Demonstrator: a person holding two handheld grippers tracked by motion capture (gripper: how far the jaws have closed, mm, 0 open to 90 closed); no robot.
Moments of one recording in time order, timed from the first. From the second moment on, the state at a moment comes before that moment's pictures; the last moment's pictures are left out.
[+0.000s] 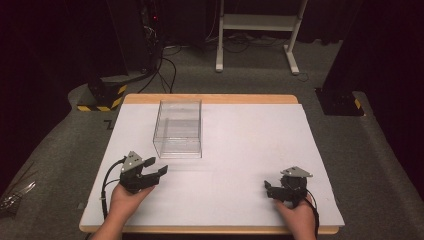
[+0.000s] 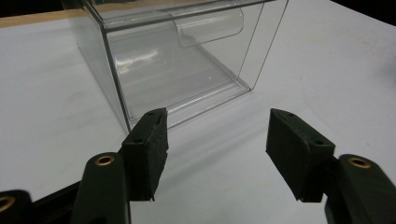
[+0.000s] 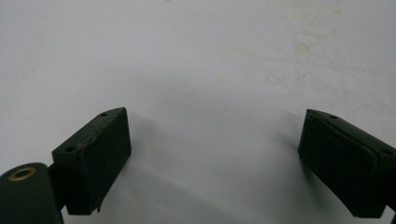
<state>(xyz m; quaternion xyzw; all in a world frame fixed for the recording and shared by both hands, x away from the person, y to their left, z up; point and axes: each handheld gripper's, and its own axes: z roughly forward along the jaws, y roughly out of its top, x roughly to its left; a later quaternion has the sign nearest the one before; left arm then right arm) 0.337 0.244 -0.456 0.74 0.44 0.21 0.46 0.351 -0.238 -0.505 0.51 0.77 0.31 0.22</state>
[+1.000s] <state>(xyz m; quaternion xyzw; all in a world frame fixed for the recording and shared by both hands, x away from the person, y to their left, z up) 0.378 0.225 -0.449 0.75 0.43 0.20 0.46 0.351 -0.238 -0.505 0.51 0.77 0.31 0.22</state>
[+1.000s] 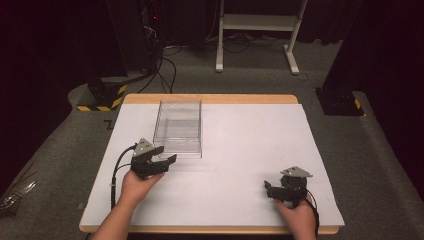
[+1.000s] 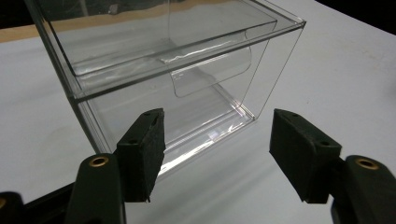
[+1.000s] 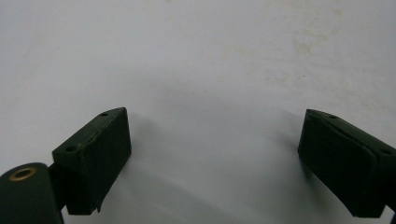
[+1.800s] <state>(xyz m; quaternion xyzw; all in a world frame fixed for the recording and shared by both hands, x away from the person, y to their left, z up) 0.403 0.237 -0.460 0.72 0.42 0.15 0.53 0.350 -0.238 -0.505 0.51 0.77 0.31 0.22</state>
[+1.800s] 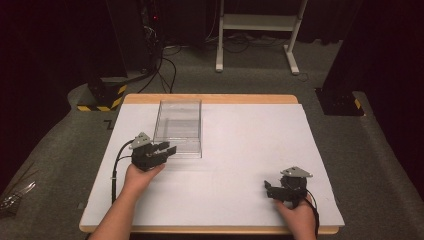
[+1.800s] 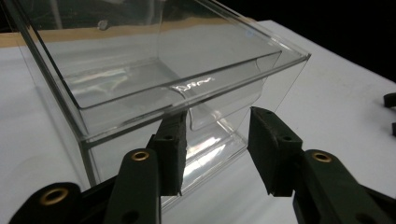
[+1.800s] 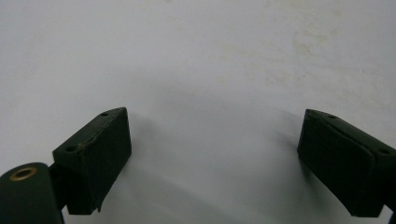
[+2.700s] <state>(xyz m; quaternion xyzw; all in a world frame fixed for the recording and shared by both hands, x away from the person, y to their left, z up) 0.415 0.248 -0.479 0.70 0.39 0.12 0.59 0.350 -0.238 -0.504 0.50 0.78 0.31 0.22</state>
